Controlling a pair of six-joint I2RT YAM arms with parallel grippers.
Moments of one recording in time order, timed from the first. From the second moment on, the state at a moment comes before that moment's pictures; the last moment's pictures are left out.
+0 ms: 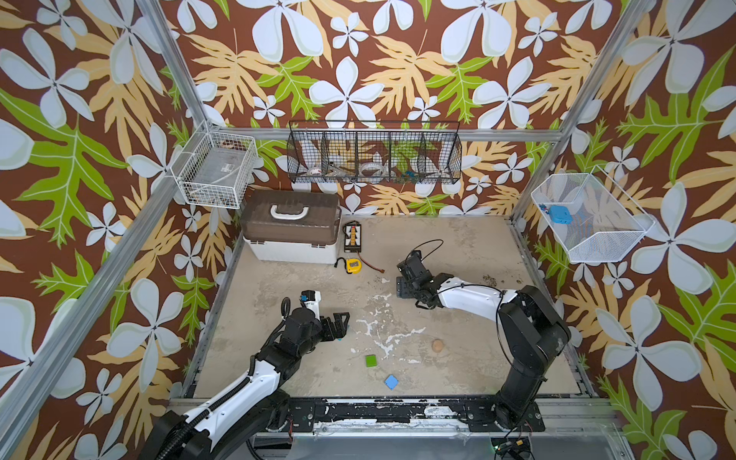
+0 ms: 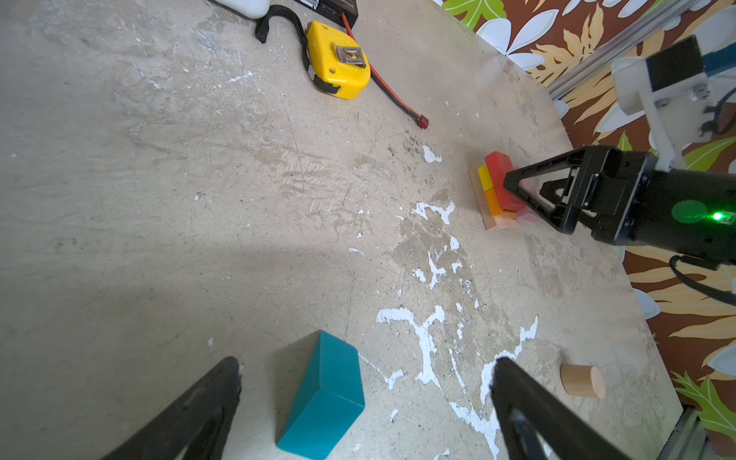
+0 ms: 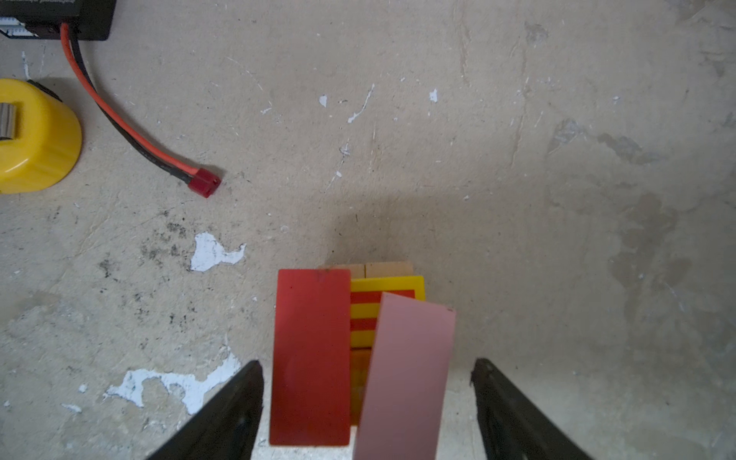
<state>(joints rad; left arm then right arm) -0.47 0.87 0.23 0.09 0.06 -0.64 0.64 1.80 1.12 -0.31 0.38 0.51</state>
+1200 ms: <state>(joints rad) -0.47 0.87 0.23 0.09 0.06 -0.64 0.63 1.86 1.17 -0.31 0.36 0.49</state>
